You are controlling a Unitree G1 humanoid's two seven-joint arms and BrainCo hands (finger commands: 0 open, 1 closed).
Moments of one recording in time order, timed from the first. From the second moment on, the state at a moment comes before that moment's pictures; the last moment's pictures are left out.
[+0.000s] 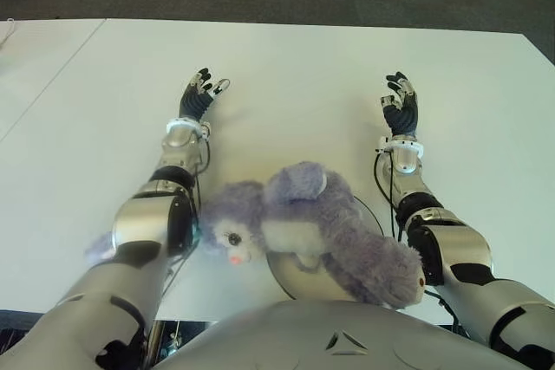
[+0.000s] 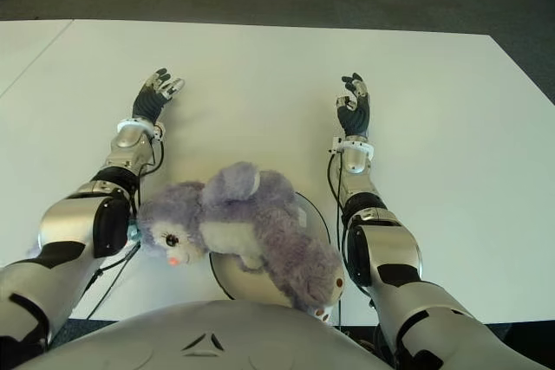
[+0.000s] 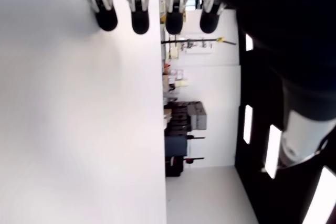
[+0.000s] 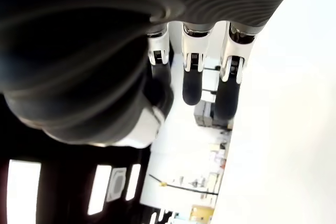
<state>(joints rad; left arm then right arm) -0.70 0.19 0.23 1.28 -0.02 -0.44 -0.08 -0.59 -0.18 -0.15 1.19 -0.11 -0.70 -0.28</state>
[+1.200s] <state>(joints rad) -0.60 0.05 0.28 1.23 -0.04 -0.63 -0.02 -0.58 -0.16 -0.39 1.19 0.09 -0.66 0.11</state>
